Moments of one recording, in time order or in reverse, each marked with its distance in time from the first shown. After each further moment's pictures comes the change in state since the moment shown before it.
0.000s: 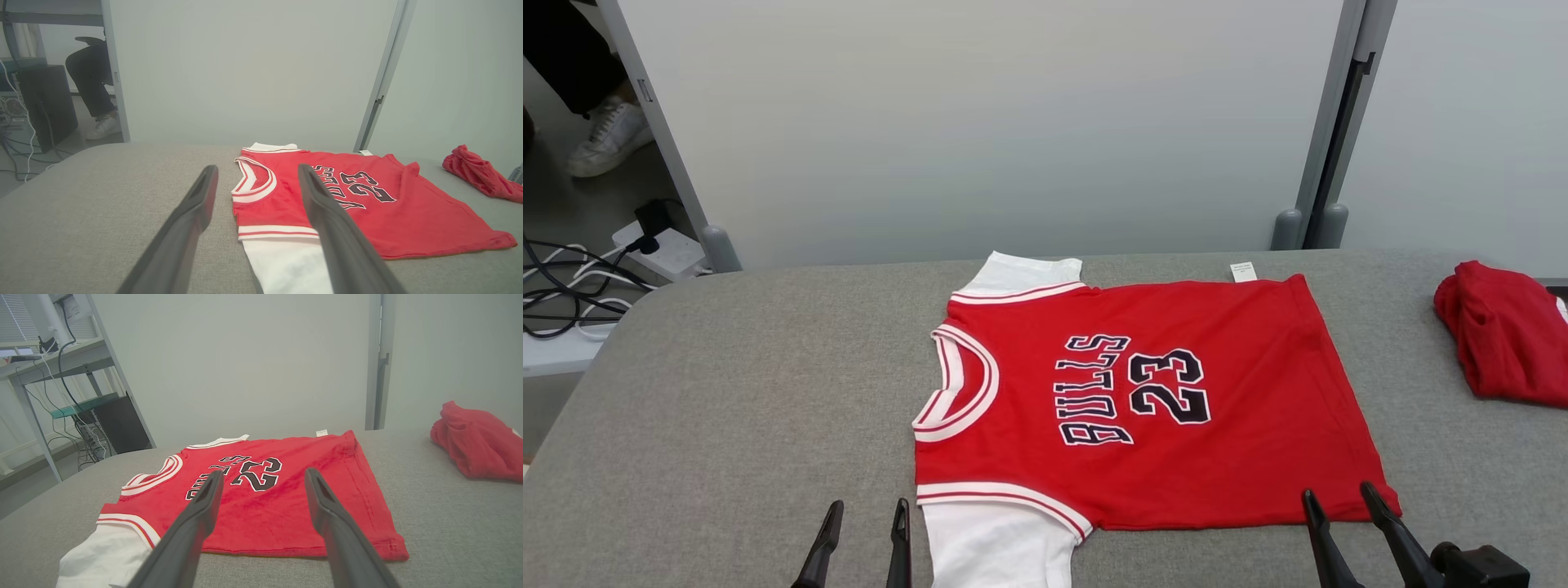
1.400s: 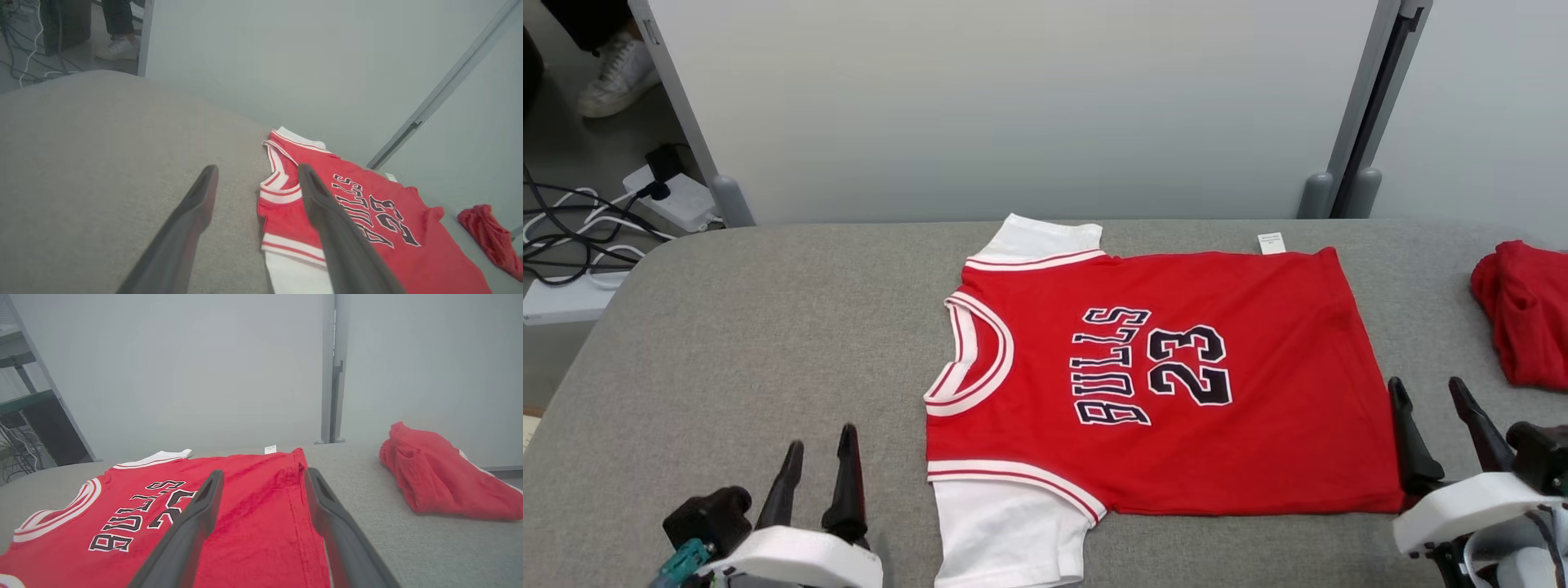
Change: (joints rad) left arm -0.266 0.133 -0.104 0.251 -0.530 0.031 0.003; right arm -0.304 -0.069 -0.128 0.302 0.008 0.000 0.000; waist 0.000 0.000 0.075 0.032
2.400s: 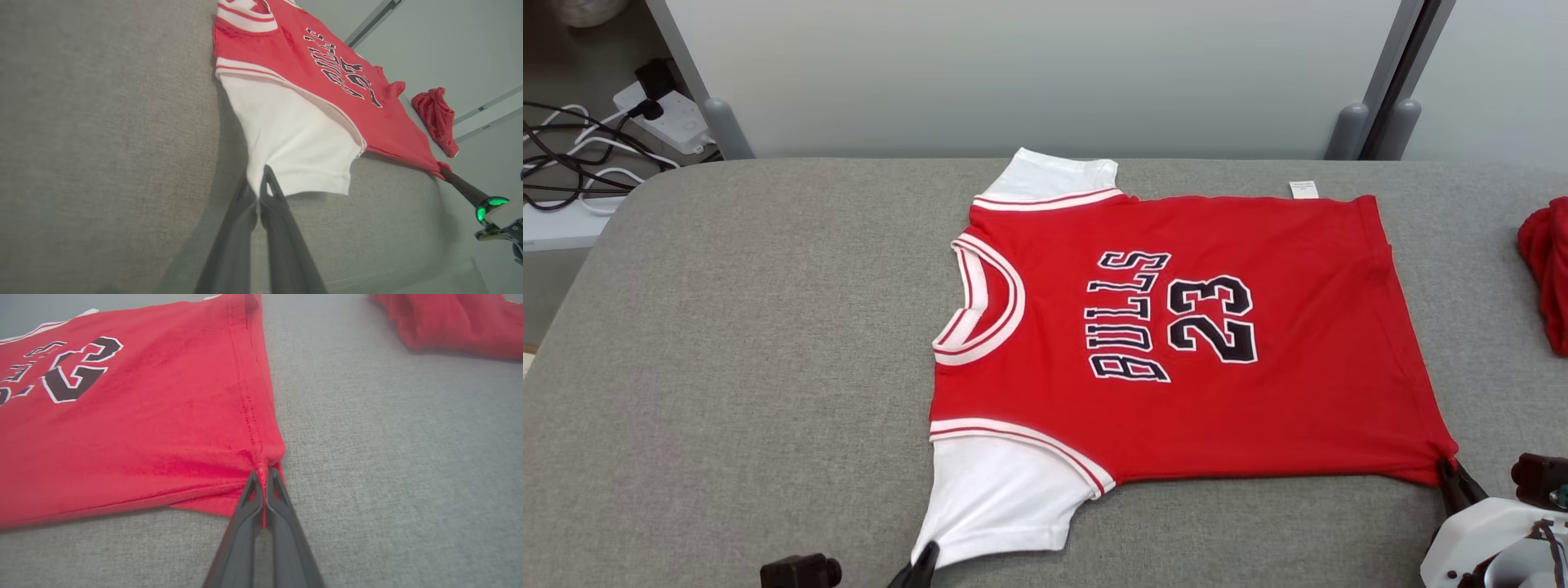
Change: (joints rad) left arm 0.060 0.085 -0.254 -0.034 -0.176 -0.140 0.110; right arm -0.162 -0.071 0.135 0.508 0.136 0.000 0.001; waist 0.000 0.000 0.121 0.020
